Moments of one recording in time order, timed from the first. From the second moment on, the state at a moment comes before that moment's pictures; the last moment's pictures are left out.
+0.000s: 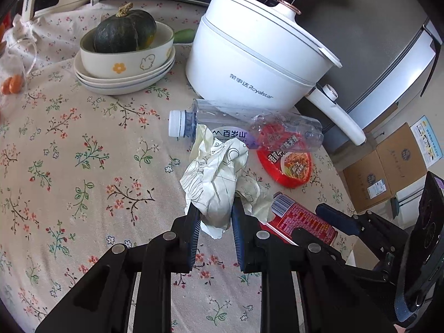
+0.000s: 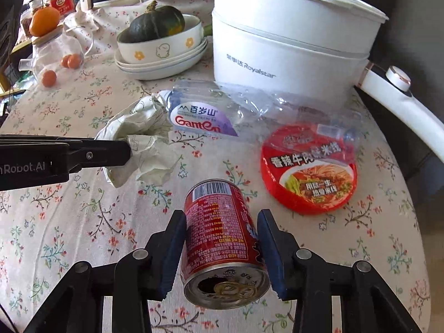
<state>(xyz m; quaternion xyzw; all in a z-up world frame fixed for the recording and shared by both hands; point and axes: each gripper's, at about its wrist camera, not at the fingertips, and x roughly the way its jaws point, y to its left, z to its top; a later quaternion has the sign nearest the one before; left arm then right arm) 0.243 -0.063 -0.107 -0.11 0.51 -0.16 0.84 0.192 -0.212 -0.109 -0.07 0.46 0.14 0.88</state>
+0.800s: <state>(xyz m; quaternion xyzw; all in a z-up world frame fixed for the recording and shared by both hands) 0.228 -0.088 -0.086 -0.04 0.47 -0.14 0.87 0.184 -0.208 -0.136 -0.07 0.48 0.15 0.86</state>
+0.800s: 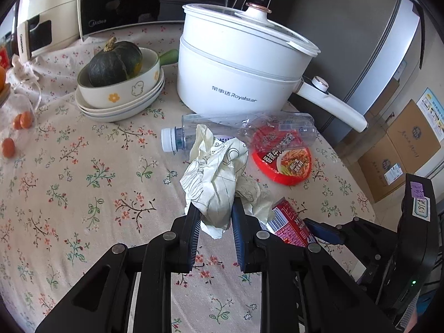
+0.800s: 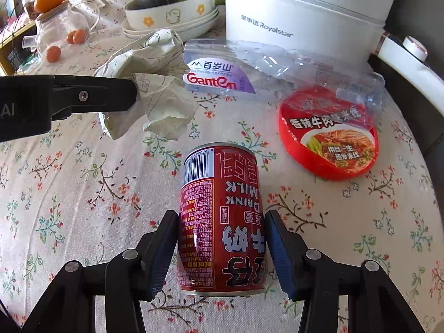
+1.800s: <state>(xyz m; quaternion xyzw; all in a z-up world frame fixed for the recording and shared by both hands) 0.110 -0.275 -0.071 0.07 0.43 -0.30 0.85 0.011 -0.429 -0.108 0.12 0.49 -0.09 0.86</state>
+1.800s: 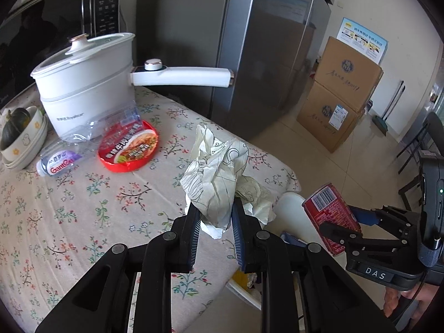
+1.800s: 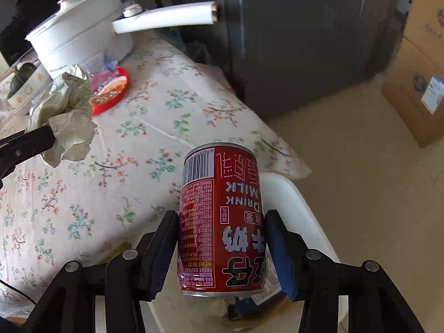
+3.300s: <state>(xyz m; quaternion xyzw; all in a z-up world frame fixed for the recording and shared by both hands) 0.088 -0.338 -0.143 0.08 0.52 -0.39 0.75 0.007 -0.479 -0.155 0.15 0.55 -0.12 0.81</state>
